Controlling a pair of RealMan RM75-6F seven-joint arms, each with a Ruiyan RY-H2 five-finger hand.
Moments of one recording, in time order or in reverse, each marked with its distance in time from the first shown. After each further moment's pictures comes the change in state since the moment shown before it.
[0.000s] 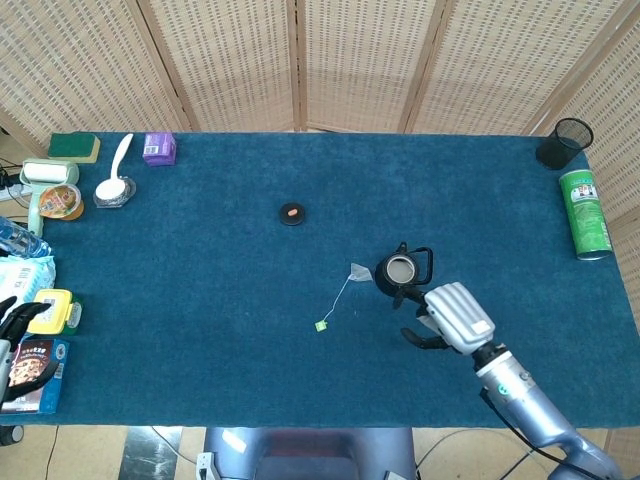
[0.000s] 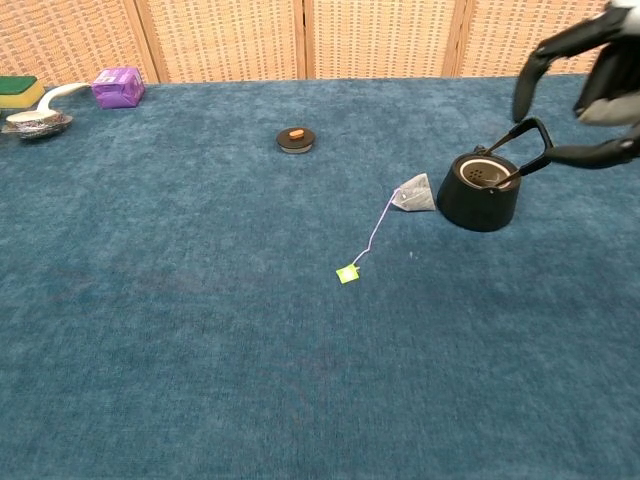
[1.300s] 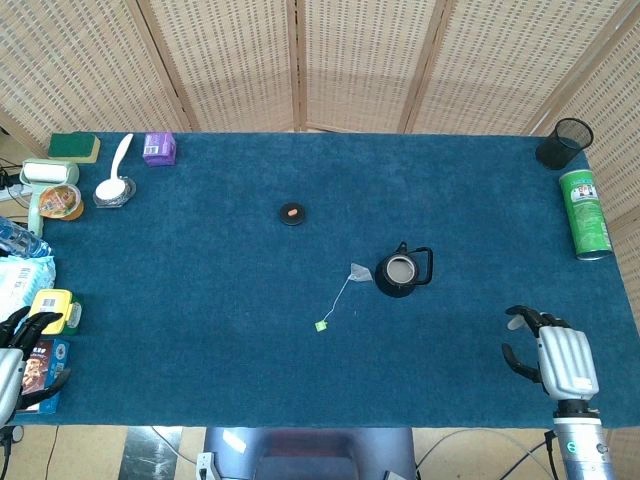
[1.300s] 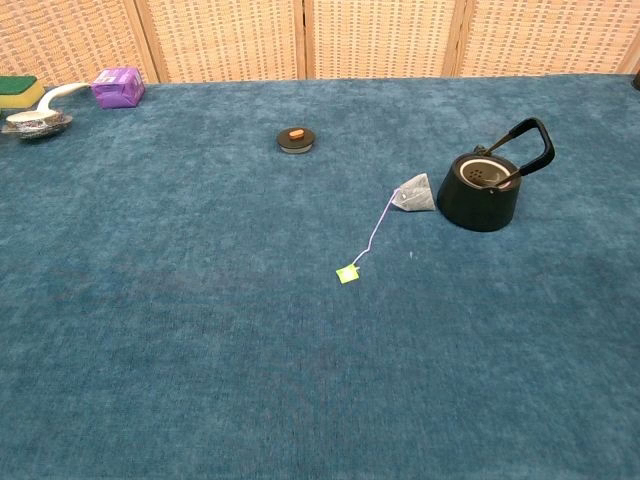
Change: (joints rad) left arm 0.021 -0.042 0.028 -0.008 0.026 0.012 0.016; right arm -0.364 -0.059 -0.106 0.074 0.086 0.444 -0.211
